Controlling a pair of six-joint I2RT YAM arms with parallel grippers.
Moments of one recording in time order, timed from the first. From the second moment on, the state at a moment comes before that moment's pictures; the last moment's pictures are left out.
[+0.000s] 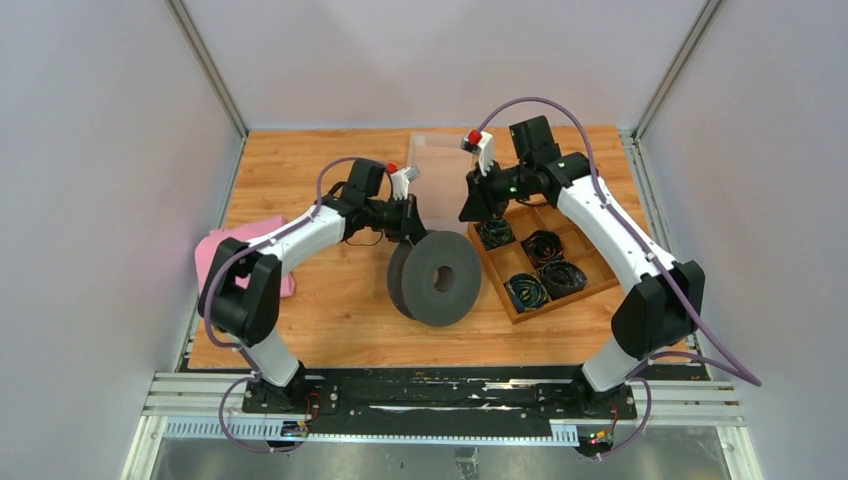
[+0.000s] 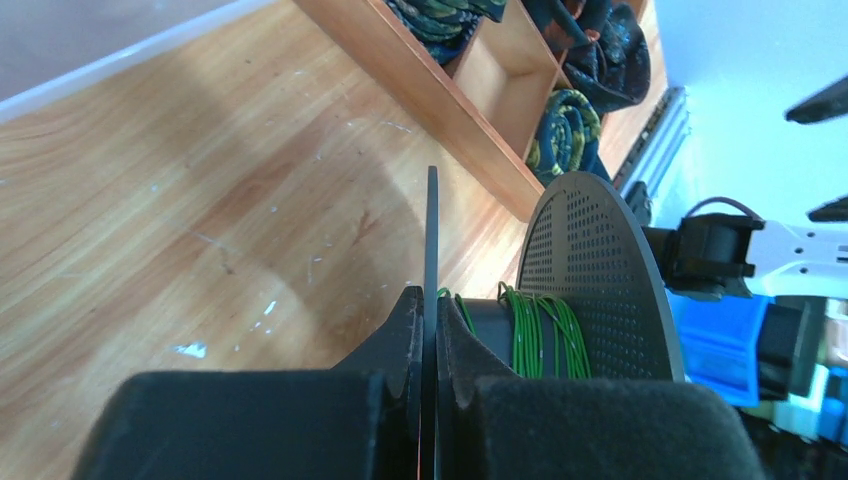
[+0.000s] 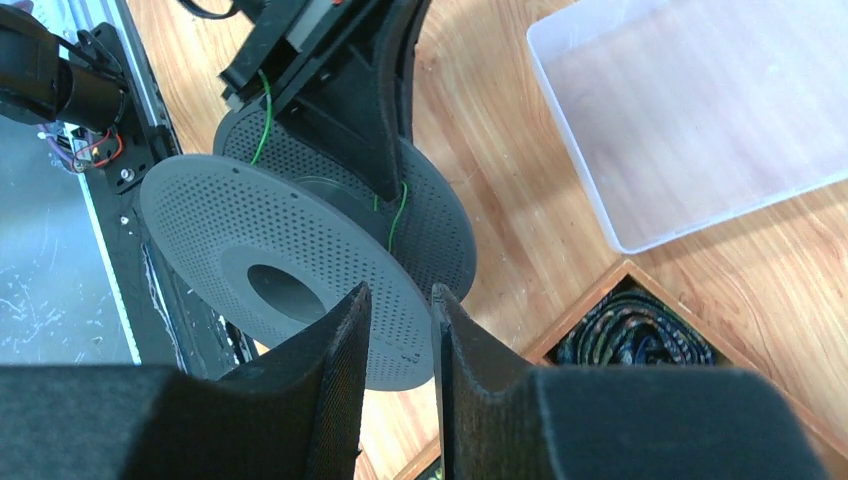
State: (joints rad) left arm -0.44 1.64 1.13 -0.25 0.70 -0.38; right arm 0.42 1.62 1.55 -0.78 -0.74 -0.30
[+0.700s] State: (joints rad) left arm -0.44 1.93 1.32 -0.36 0.99 -0.24; right arm 0.40 1.57 1.45 -0.79 -0.73 -0.33
